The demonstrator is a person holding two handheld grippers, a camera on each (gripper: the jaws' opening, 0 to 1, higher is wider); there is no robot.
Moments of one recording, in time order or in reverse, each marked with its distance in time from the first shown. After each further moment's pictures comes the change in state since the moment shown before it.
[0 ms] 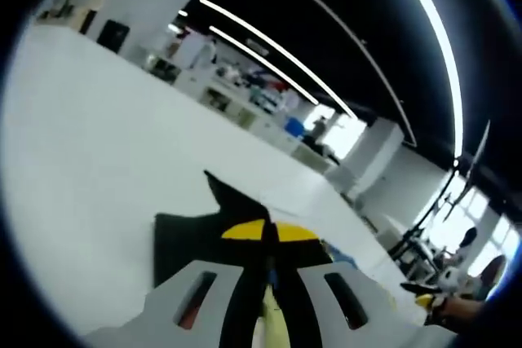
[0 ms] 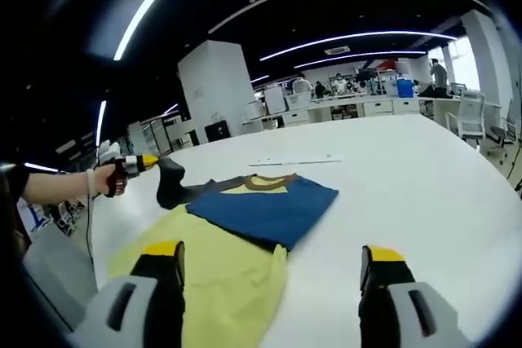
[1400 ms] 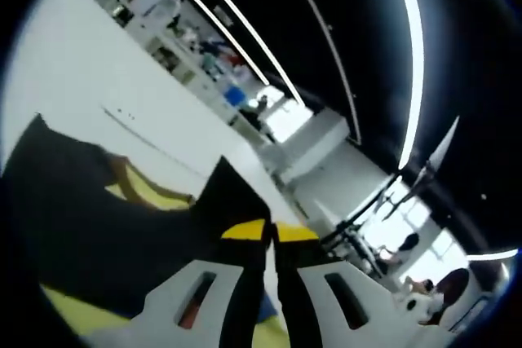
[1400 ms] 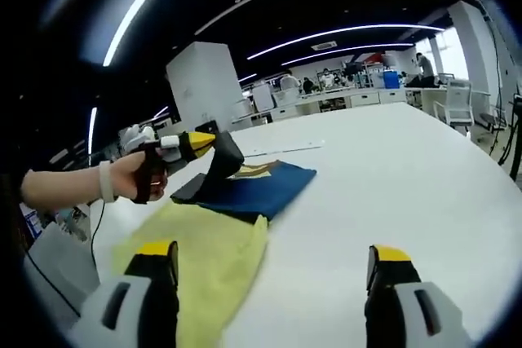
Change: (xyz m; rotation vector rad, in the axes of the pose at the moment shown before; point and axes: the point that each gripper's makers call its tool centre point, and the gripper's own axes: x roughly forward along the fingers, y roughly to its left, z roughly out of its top) left arm 0.121 -0.208 -0.145 -0.162 0.134 -0.323; right arm -0.038 -0.013 -0.028 0.058 0.013 -0.045
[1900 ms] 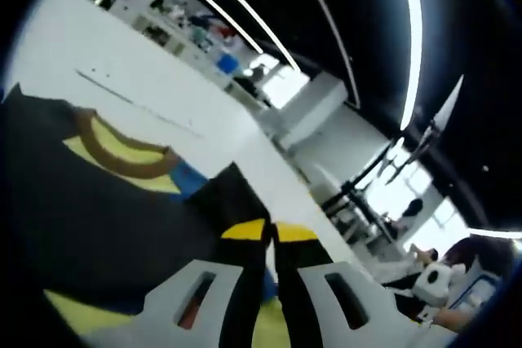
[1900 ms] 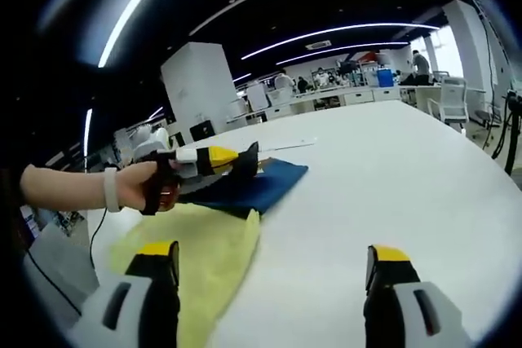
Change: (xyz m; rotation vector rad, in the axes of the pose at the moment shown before) left arm 0.031 0.006 -0.071 0.047 0.196 0.011; right arm -0.007 -0.010 -0.008 0.022 0.005 -0.027
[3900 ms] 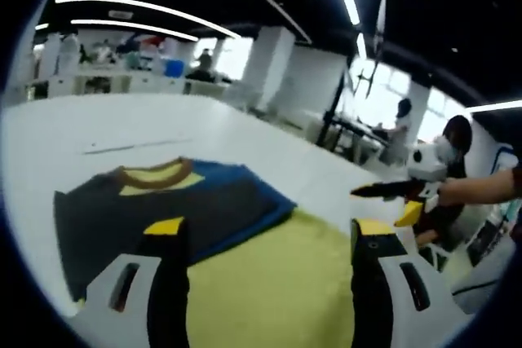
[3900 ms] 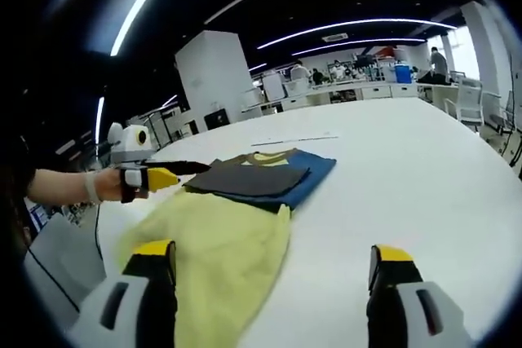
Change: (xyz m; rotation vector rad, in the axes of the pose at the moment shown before) left arm -0.128 0.008 -0.007 0.538 0.170 -0.059; right arm 0.014 0.036 -0.003 -0.025 0.042 0.073
